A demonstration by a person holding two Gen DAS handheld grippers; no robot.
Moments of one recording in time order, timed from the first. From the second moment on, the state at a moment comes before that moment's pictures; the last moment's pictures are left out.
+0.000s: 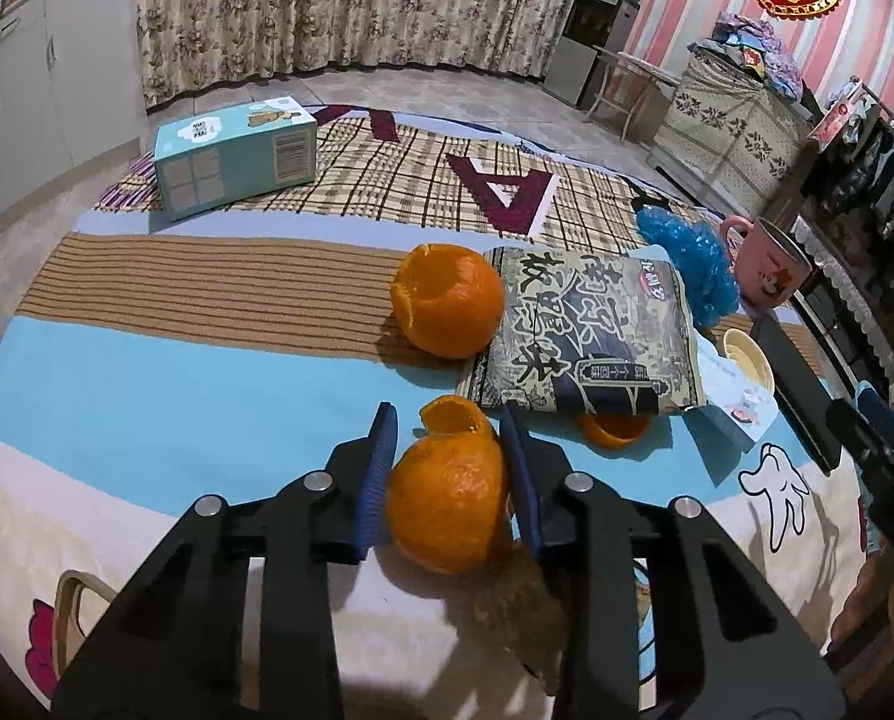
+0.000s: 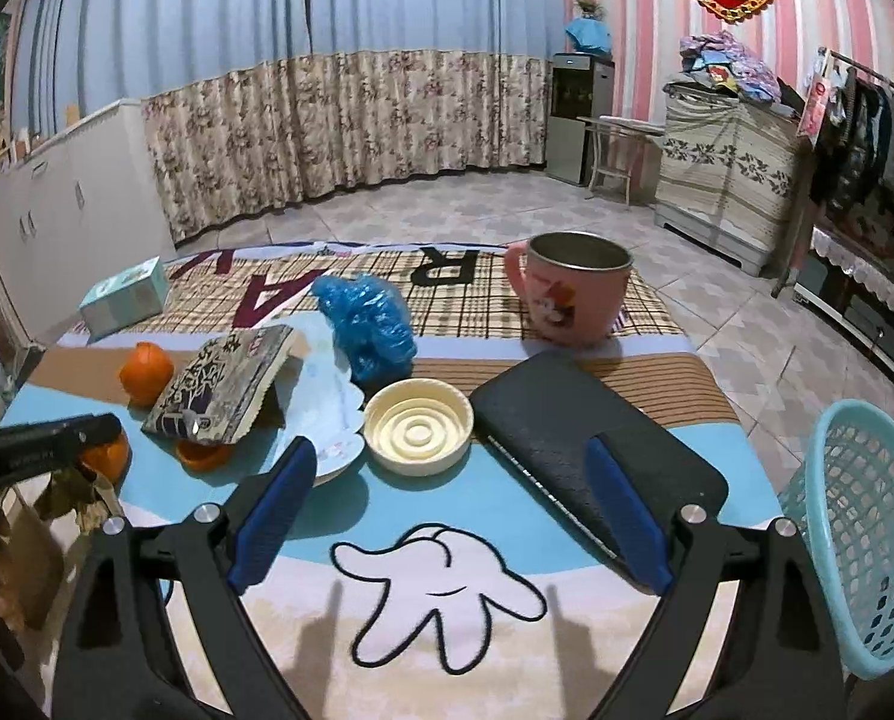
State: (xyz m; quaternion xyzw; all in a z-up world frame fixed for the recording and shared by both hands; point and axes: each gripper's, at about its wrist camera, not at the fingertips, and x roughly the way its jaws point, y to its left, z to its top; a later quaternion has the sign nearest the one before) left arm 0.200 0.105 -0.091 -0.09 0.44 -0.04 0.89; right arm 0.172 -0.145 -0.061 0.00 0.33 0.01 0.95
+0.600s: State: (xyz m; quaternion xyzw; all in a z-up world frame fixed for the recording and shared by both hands) left arm 0.185 0.116 -0.044 -0.09 0.35 0.00 0.93; right arm 0.206 -0.114 -0.097 0.05 0.40 0.05 0.92
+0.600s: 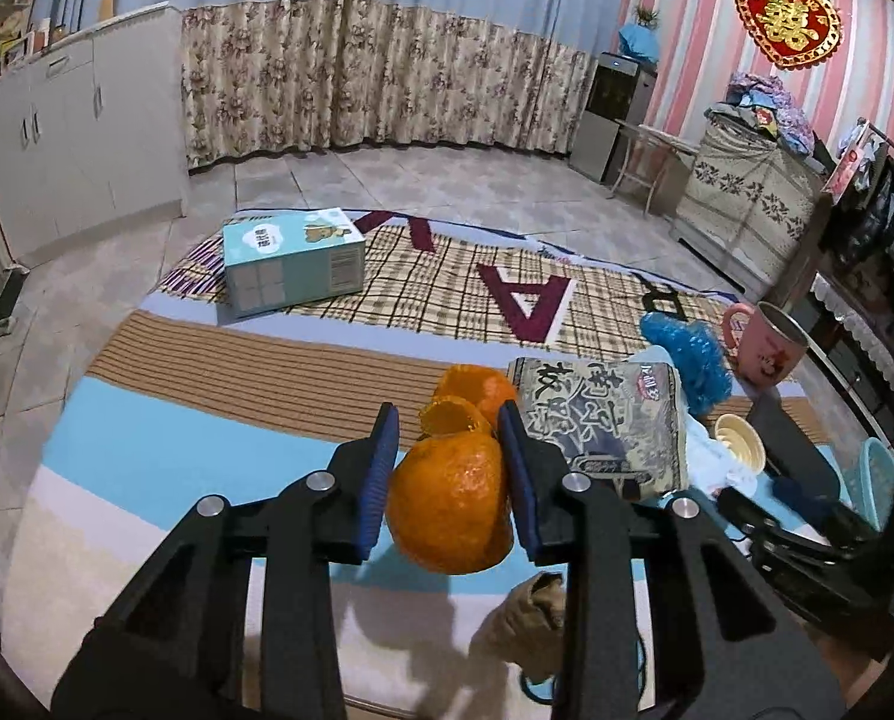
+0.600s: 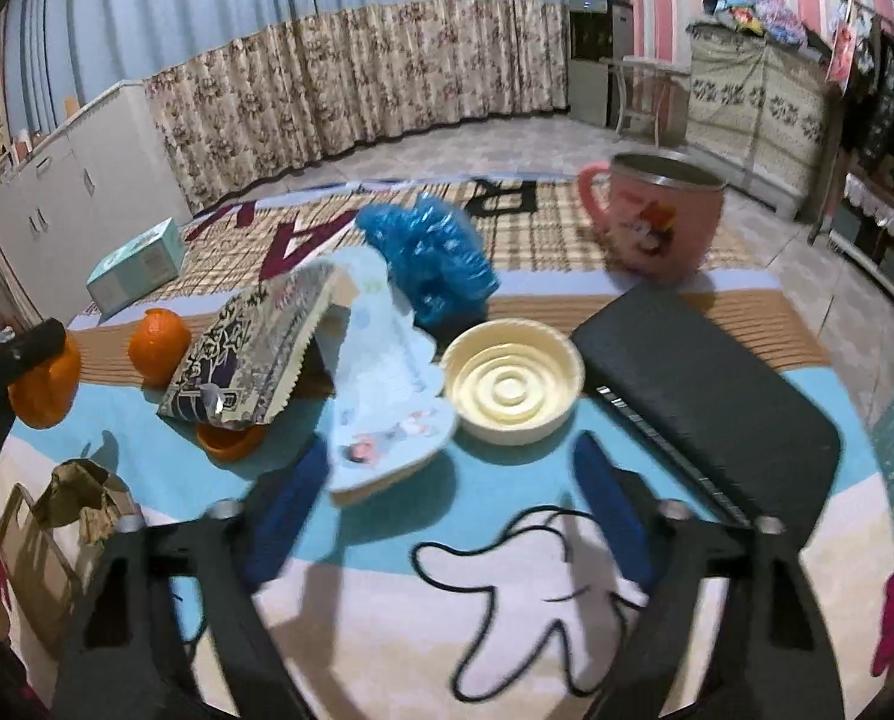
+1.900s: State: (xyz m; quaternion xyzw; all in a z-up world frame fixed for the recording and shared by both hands) left arm 0.176 -0.014 -0.004 -0.06 0.30 -0.08 0.95; right arm 0.120 -0.249 0.007 0.07 0.22 0.01 0.97
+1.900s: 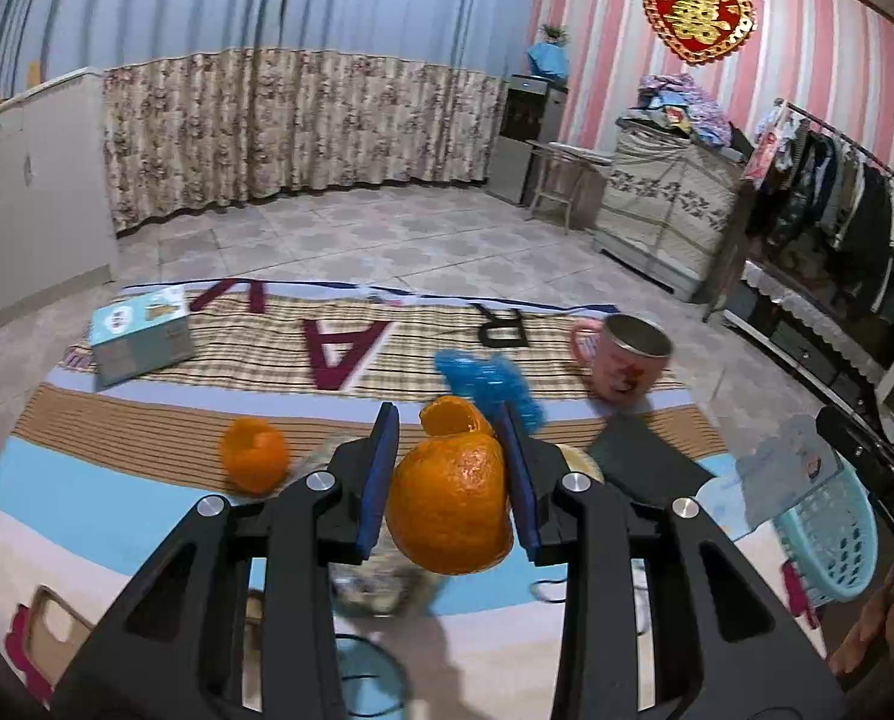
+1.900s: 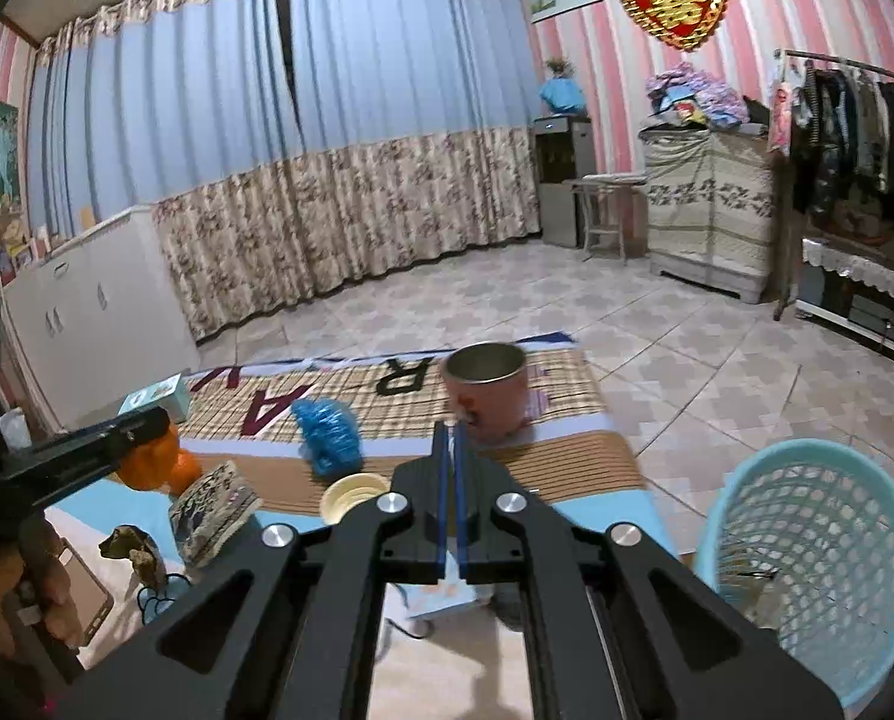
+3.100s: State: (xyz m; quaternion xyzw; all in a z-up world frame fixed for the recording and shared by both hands) left arm 0.143 -0.336 -0.048 0.02 0.33 -0.34 0.88; right arm 0.044 -0.478 -0.019 0.13 0.21 -0.24 0.94
